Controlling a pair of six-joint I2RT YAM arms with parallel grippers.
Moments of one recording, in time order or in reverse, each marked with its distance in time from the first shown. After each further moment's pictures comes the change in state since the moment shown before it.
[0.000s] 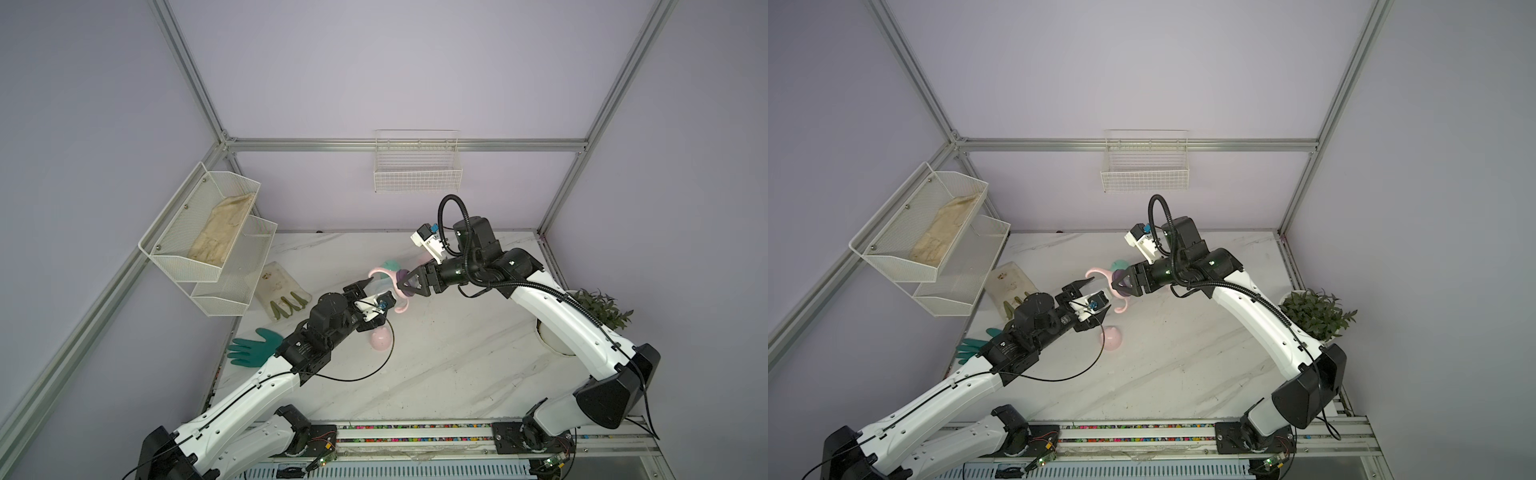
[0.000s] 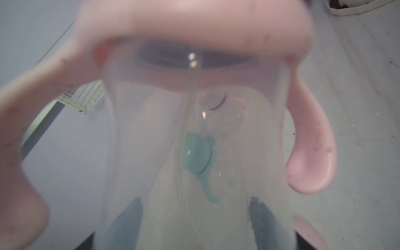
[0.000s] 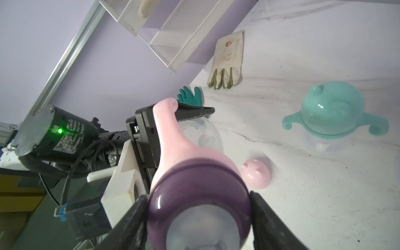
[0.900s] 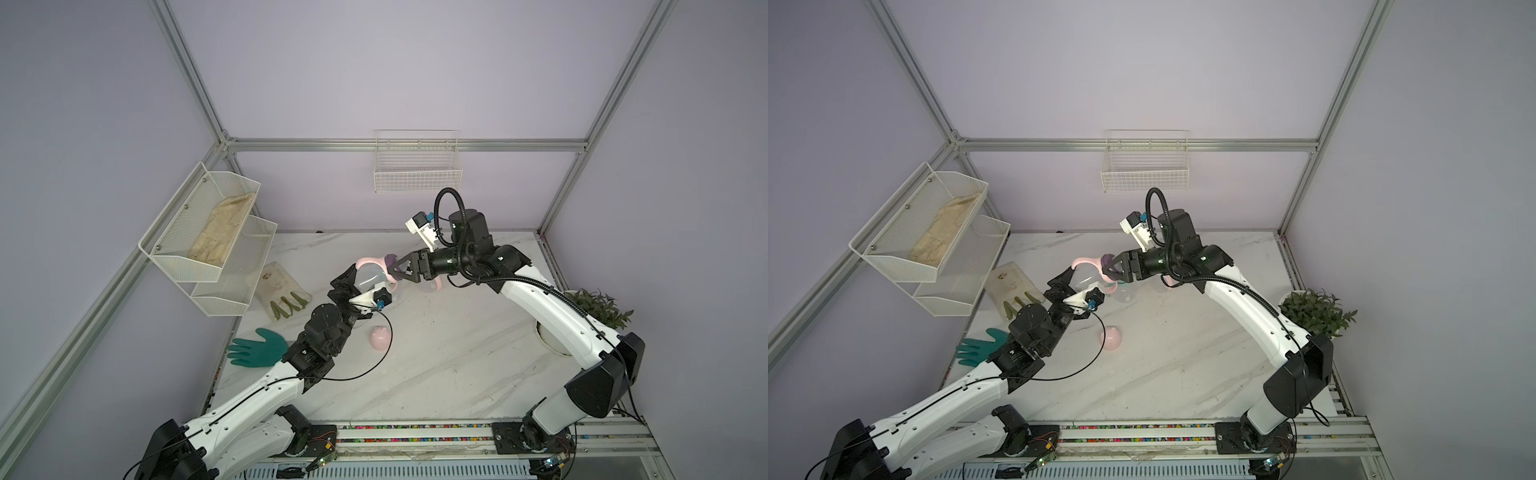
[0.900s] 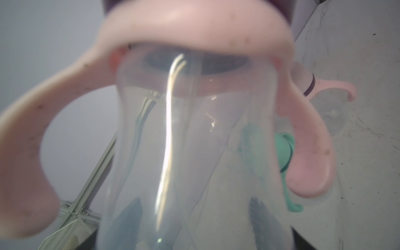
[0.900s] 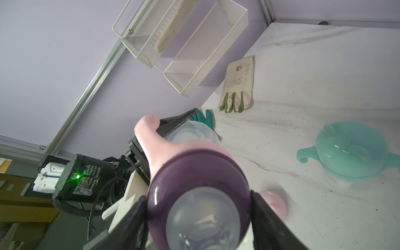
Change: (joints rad) left arm -0.020 0.007 -0.125 0.386 -0.253 0.200; right arm -0.001 0.056 0.021 0.174 -0.045 0.114
